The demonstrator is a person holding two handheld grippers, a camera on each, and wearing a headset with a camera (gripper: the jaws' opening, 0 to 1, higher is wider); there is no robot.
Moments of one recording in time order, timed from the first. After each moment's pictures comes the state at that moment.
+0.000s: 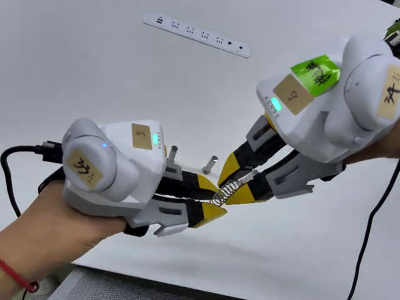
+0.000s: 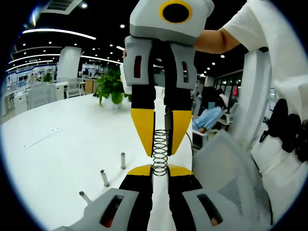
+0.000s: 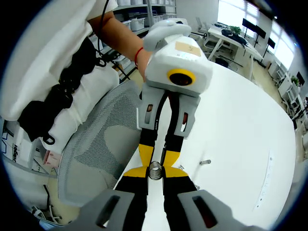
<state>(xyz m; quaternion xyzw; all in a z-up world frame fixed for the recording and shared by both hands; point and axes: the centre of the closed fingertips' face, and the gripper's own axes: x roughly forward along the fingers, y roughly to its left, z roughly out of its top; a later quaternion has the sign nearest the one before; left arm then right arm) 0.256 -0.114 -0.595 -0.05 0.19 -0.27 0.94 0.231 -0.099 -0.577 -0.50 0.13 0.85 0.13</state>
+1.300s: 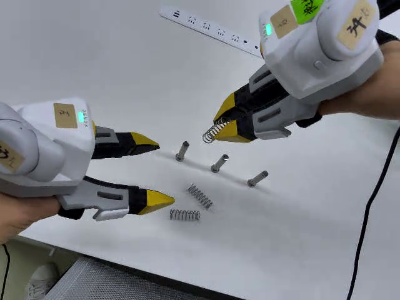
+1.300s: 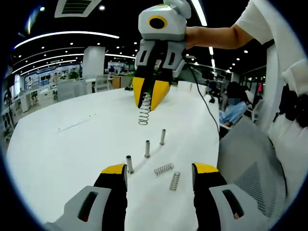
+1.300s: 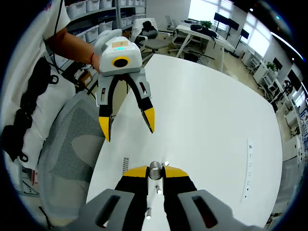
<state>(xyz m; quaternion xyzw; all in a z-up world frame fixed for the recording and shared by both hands) 0.205 -0.017 -0.626 -0.03 0.22 -0.14 0.96 0.267 -0.001 -0.589 -0.50 0.13 0.82 0.26</state>
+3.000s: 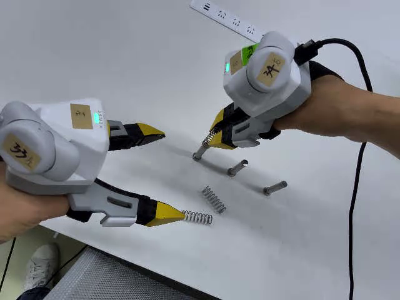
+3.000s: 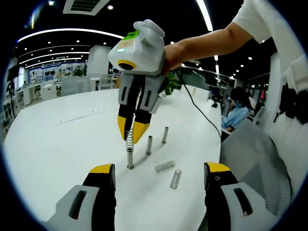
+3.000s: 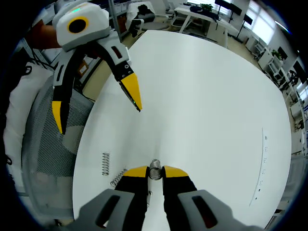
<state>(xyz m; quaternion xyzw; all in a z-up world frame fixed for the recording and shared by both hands) 0.201 -0.015 -0.641 -0.06 0.20 -0.13 0.97 0.270 0.026 -0.677 -0.55 0.17 0.78 0.23</state>
